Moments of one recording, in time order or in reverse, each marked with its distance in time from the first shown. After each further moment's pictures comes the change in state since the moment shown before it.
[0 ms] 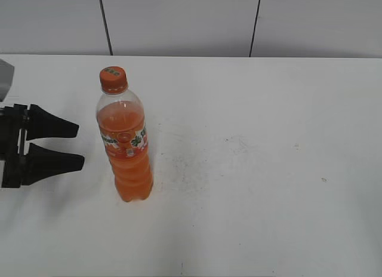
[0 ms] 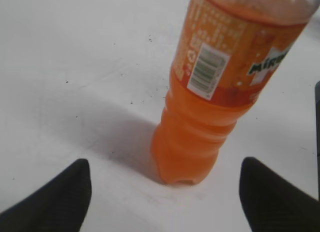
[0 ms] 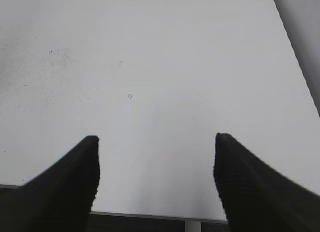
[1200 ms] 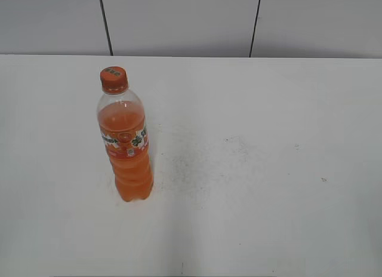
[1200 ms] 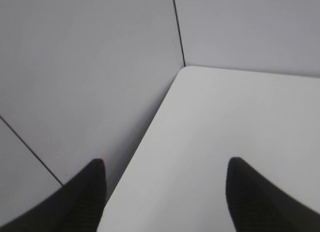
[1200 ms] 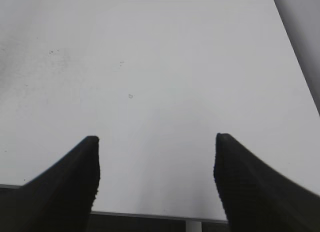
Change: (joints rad) left arm 0.179 -0.788 0.056 -0.819 1.218 -0.028; right arm 0.000 0.000 0.000 0.000 0.001 0.000
